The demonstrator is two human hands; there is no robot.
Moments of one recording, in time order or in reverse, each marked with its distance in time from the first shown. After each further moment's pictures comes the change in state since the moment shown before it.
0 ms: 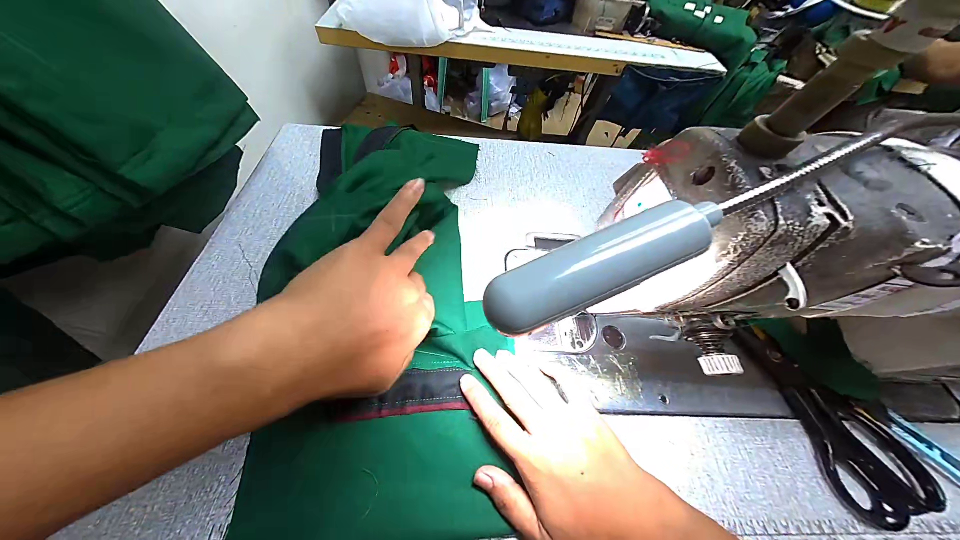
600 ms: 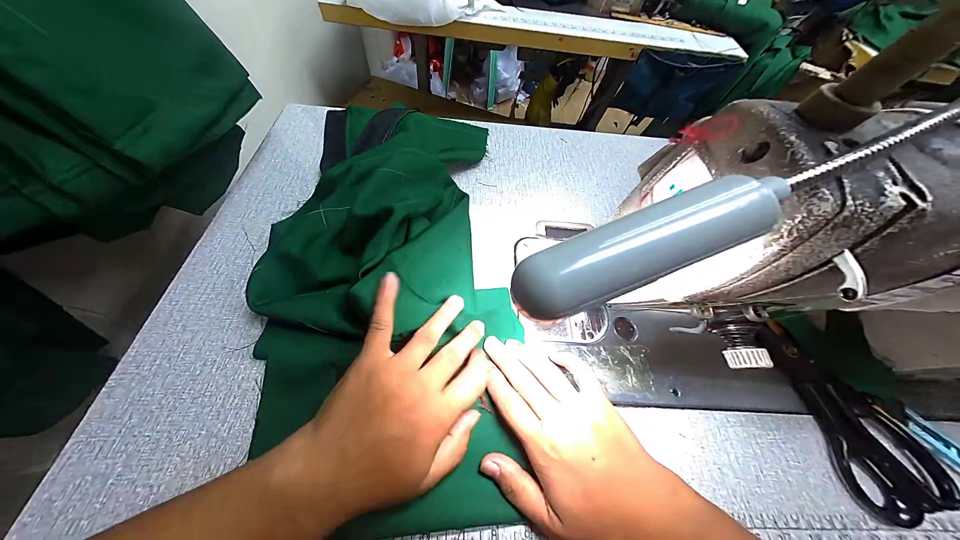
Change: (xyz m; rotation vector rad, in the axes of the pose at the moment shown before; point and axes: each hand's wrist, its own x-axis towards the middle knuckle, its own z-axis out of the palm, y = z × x) left_hand -0.009 0.035 0.139 -0.091 0.726 0.195; right_hand 0.001 -0.001 0.014 -0.124 0.106 0.015
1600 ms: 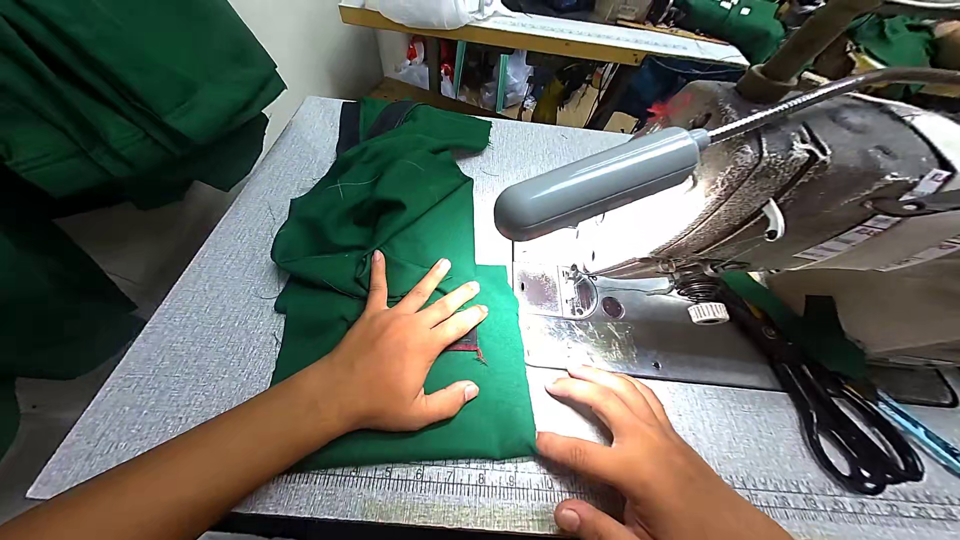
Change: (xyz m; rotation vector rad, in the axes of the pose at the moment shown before) left_hand -0.002 -0.011 0.009 -0.112 -0.159 -0.103; right_hand -0.076 0.024 -0.027 0.288 -0.004 -0.022
